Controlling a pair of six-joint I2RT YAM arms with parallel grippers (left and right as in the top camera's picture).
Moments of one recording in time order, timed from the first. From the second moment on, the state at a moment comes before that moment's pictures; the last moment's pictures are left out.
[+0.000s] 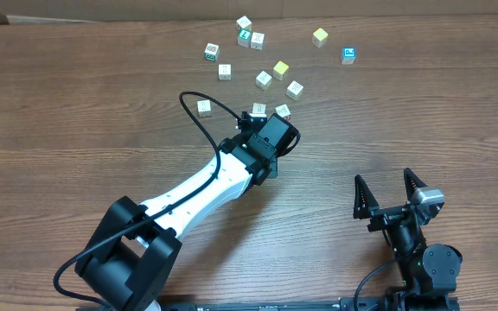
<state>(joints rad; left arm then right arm) -0.72 1.80 1.22 -0.63 -0.31 -0.66 -0.01 0.01 0.02 -0.02 -0.20 0.17</state>
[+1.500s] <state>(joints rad) -0.72 1.80 1.18 -0.56 -0.30 -0.67 -0.01 0.01 0.02 -0.02 -0.20 0.17</state>
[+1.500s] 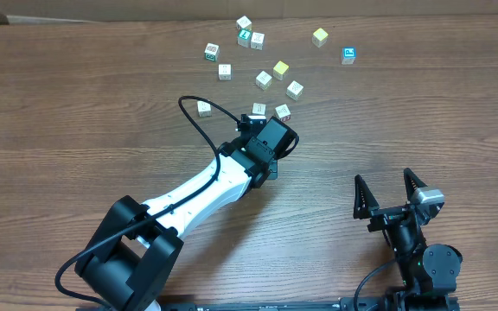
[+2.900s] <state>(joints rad) -0.60 1.80 1.30 -0.59 -0.27 -0.67 -0.01 0.01 0.02 -0.02 -0.20 0.17</state>
